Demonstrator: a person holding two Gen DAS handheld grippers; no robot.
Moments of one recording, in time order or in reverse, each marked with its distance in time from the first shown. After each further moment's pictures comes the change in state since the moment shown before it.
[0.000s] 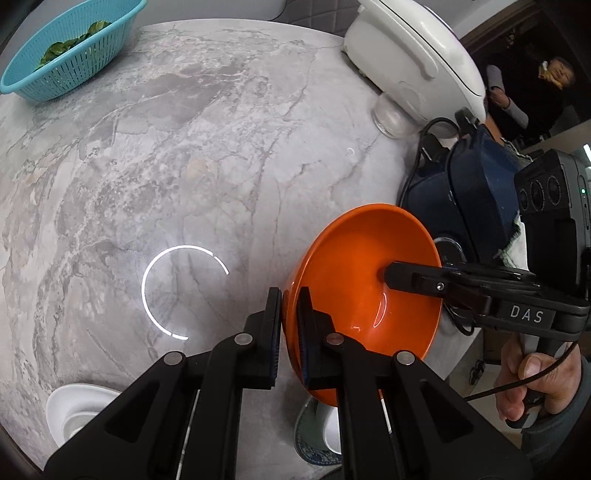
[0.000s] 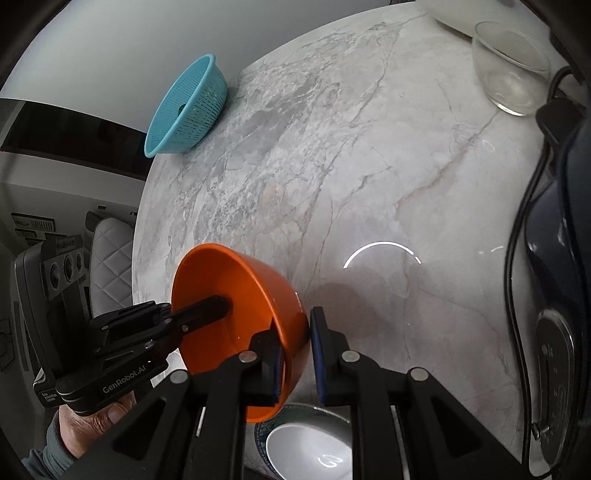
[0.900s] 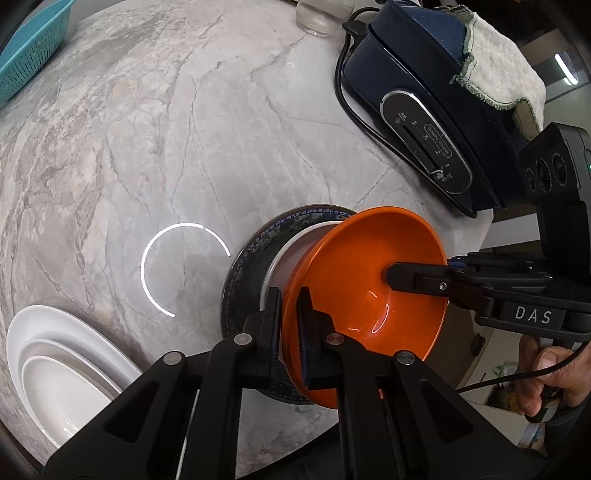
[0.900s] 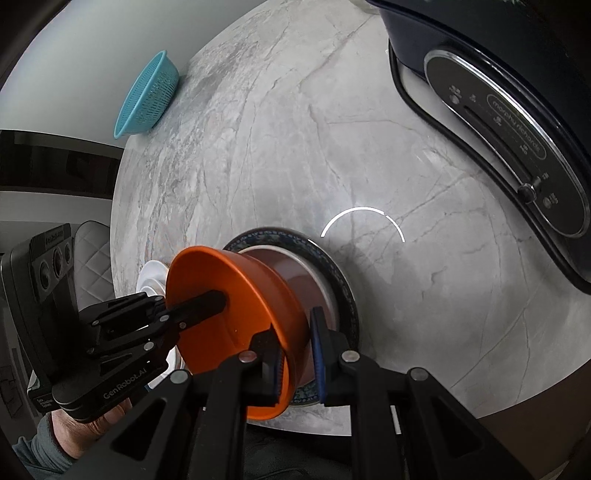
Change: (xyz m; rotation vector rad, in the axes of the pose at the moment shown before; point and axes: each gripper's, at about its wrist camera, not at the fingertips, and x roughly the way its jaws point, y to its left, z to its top) left arm 0.037 -0.057 -0.122 0.211 0.134 0.018; right arm -0.015 -0.032 -0.149 0.175 -0.007 -0.070
